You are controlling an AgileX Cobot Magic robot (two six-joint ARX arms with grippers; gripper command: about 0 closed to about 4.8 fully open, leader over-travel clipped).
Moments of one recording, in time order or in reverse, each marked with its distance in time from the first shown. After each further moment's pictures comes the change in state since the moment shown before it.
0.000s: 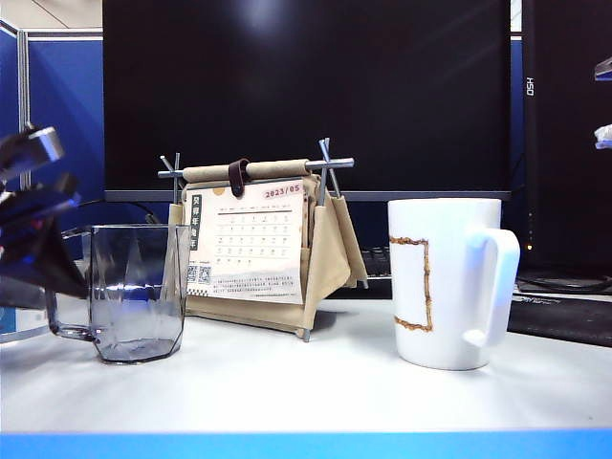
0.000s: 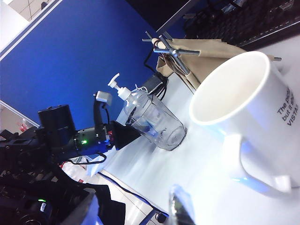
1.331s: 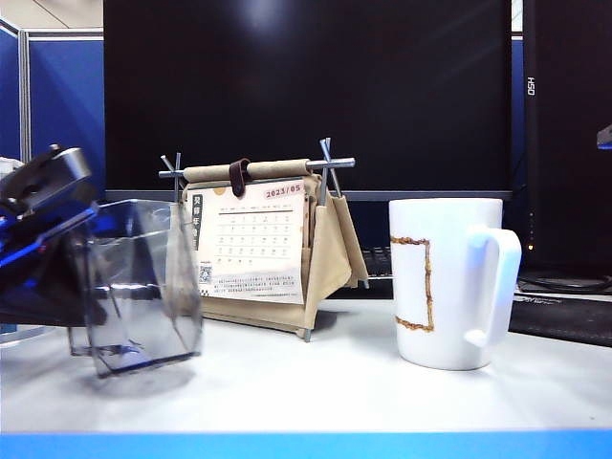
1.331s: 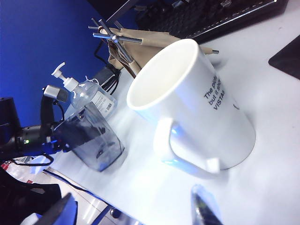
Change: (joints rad) left arm -0.052 0.085 0.000 0.043 0.114 -0.038; right arm 0.000 0.000 0.003 -0.193 0.124 -0.217
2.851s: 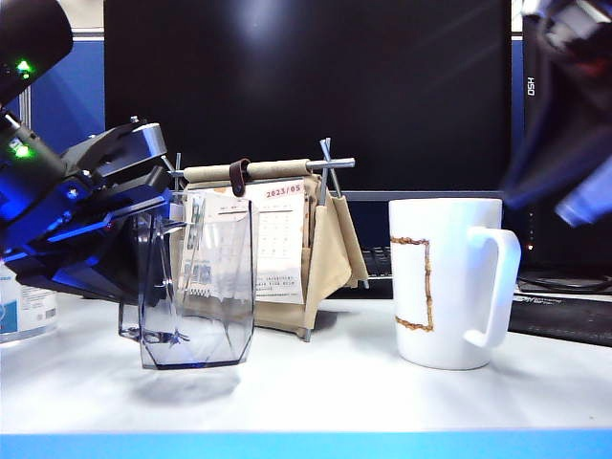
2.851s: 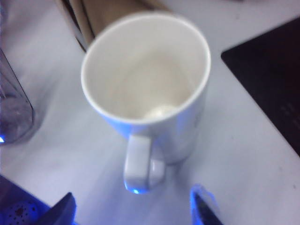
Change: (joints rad) left arm -0.223 -0.001 0.141 -0.188 -0.206 0.050; right arm 0.645 0.694 0.402 -0.109 0.837 -0.329
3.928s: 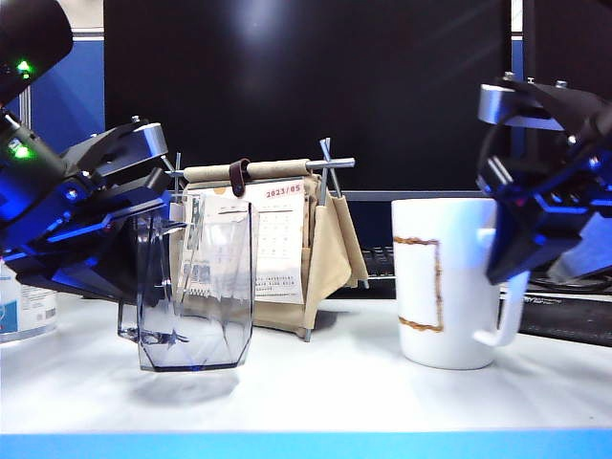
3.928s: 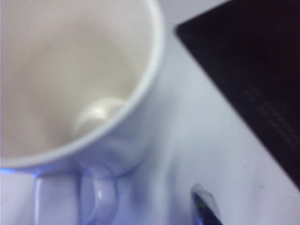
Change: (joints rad) left arm 0.001 0.000 0.000 0.000 0.000 0.018; right arm -0.002 0.312 -0.012 0.191 0.188 0.000
